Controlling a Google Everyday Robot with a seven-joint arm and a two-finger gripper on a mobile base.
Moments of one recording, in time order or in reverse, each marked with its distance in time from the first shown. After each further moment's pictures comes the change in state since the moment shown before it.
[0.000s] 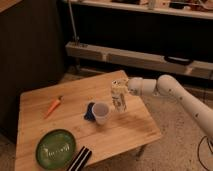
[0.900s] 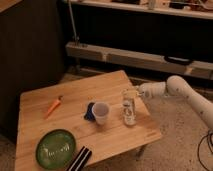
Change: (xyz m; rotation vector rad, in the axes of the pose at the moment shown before) arm 0.030 -0.027 -0.047 -0.051 0.032 0.182
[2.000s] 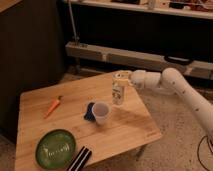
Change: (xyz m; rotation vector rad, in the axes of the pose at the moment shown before) arm -0.071 0.011 0.063 -0.010 -0.156 -0.356
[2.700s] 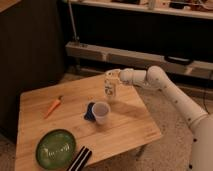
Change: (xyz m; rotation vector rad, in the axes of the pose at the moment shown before) arm 0.016 -0.032 0.047 -0.022 -0.009 -0.033
